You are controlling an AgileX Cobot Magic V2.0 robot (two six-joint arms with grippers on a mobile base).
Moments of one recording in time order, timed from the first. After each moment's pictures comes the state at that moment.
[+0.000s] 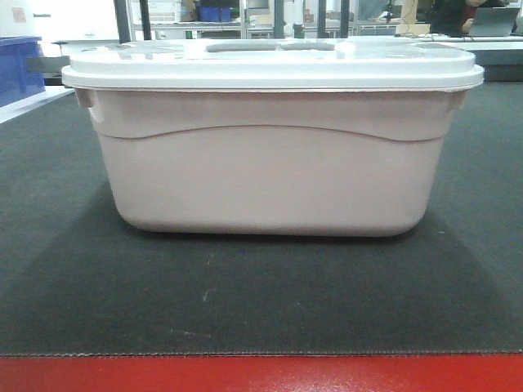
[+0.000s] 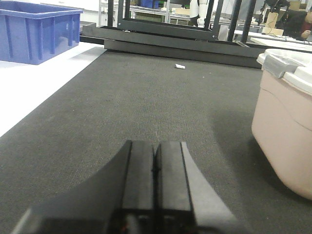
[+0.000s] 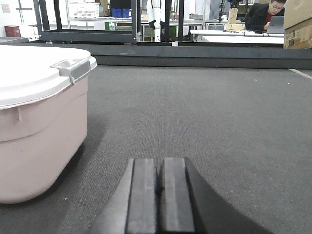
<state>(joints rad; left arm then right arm) -0.04 -0.02 0.03 -0.11 0.03 -0.01 0.02 -0.01 0.03 0.02 0.03 0.03</state>
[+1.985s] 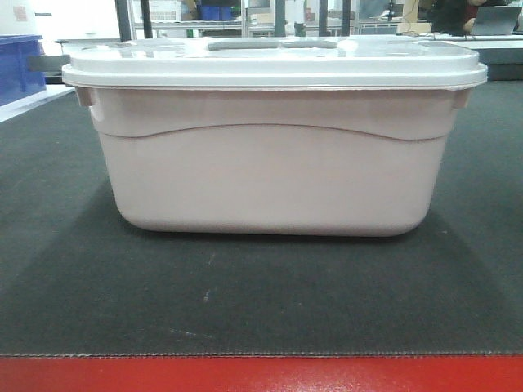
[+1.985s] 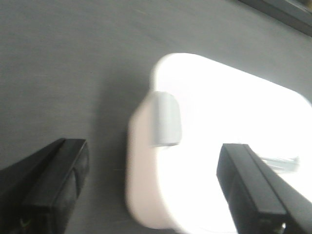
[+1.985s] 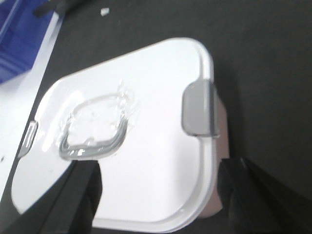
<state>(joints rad) -0.04 1.12 -1.10 -0.73 0.70 0.26 0.02 1.01 -1.03 0.62 0.74 0.04</state>
